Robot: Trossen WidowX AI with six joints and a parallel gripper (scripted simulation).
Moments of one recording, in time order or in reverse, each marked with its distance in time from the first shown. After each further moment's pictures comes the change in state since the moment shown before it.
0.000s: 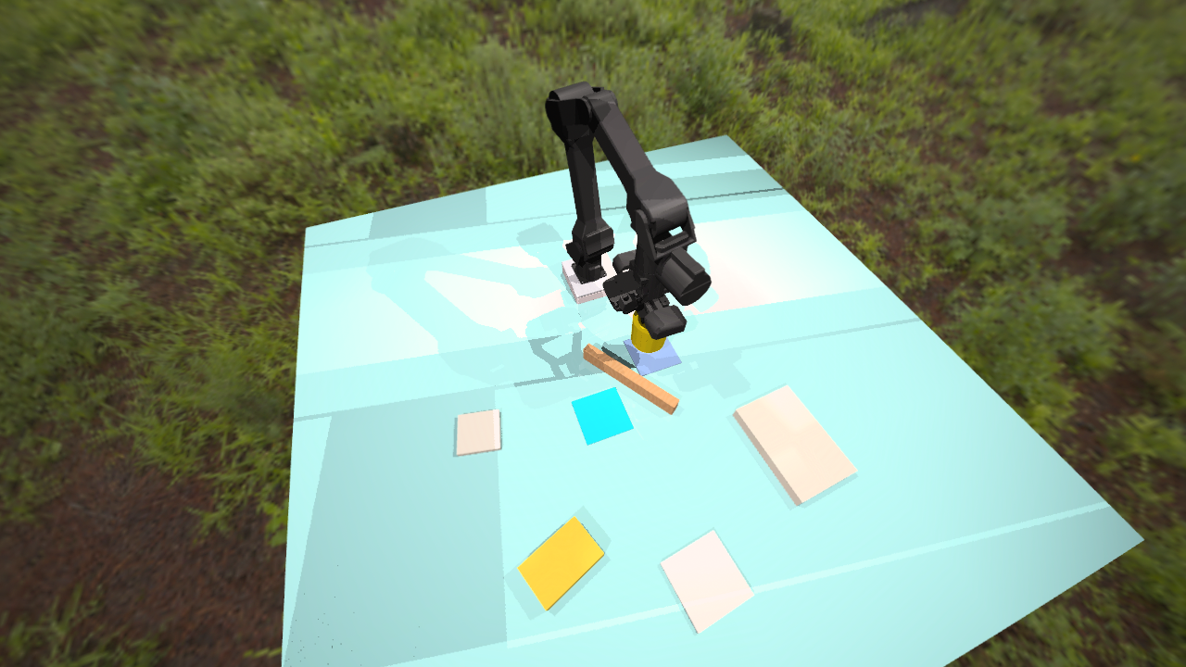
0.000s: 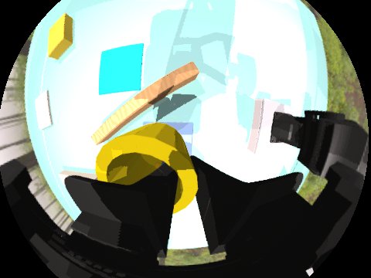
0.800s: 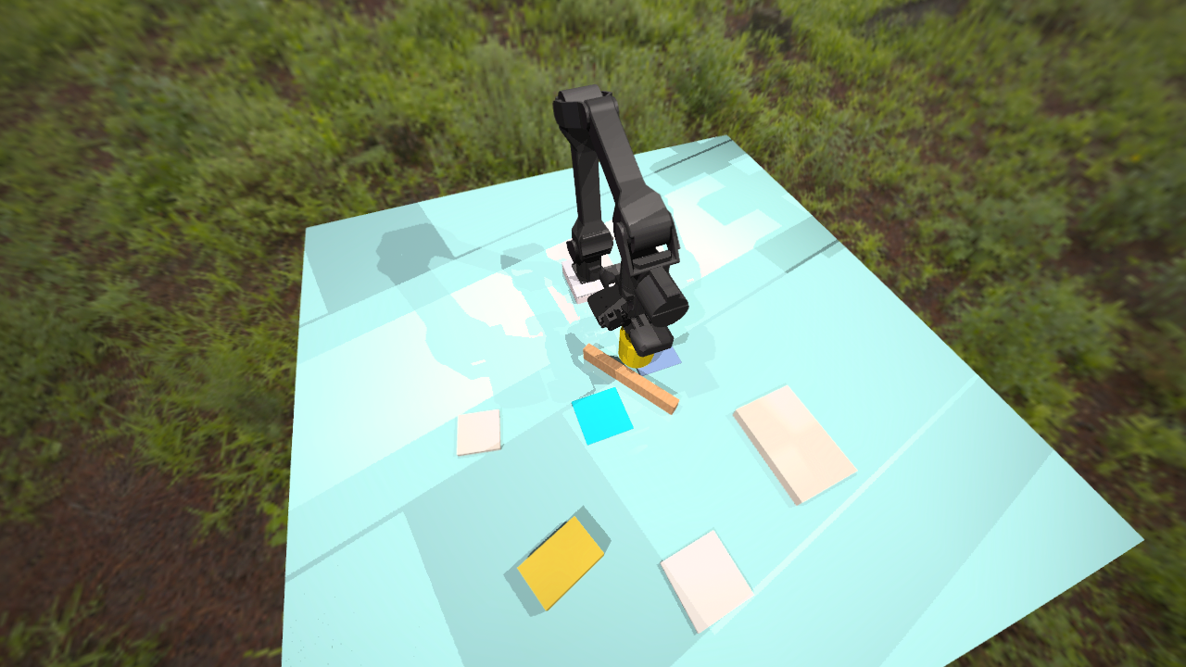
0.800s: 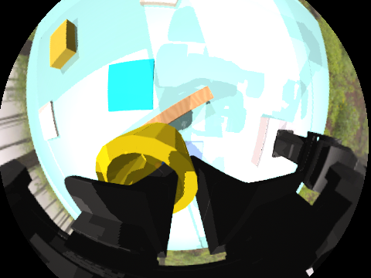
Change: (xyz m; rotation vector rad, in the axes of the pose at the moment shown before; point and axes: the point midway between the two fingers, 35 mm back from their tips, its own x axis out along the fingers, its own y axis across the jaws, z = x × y) arm -0.001 0.023 0.036 0.000 -0.001 0.002
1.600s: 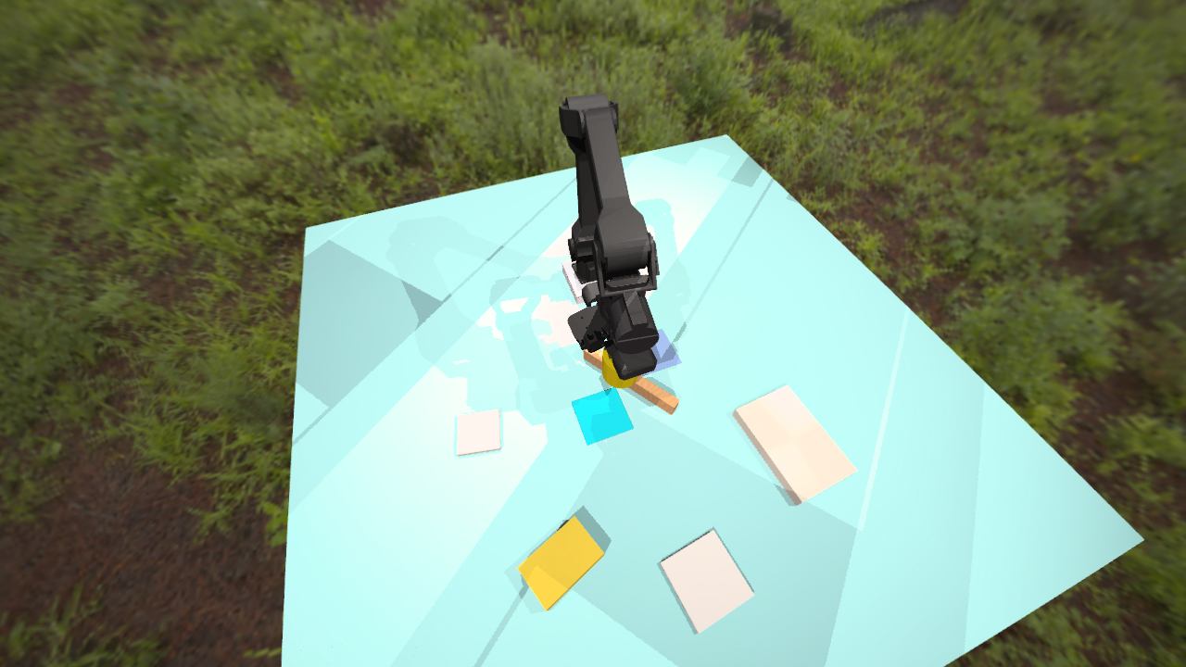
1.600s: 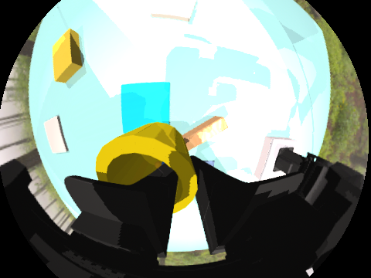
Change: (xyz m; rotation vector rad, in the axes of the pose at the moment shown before) arm -0.002 0.029 0.044 0.000 -0.003 0.003
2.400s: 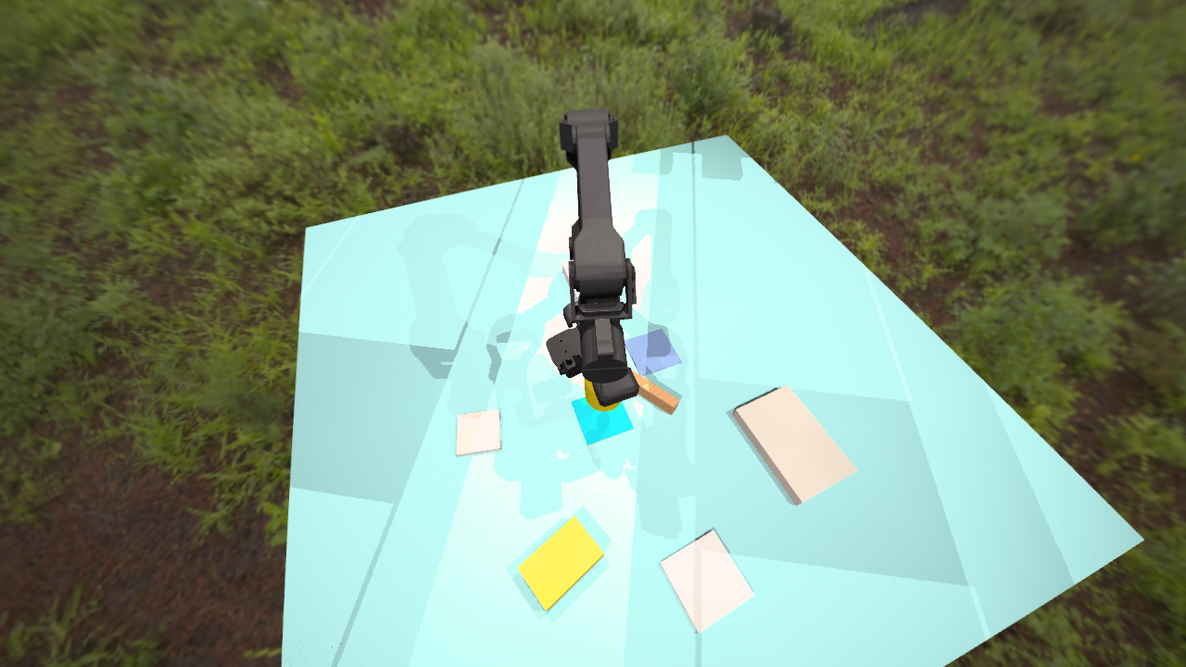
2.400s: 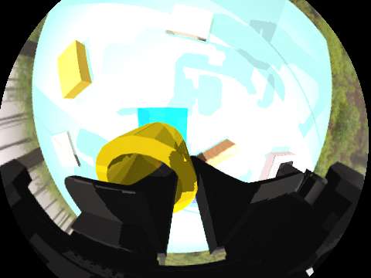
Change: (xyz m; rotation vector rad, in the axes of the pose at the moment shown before) arm -0.003 0.032 0.044 0.001 -0.004 0.005
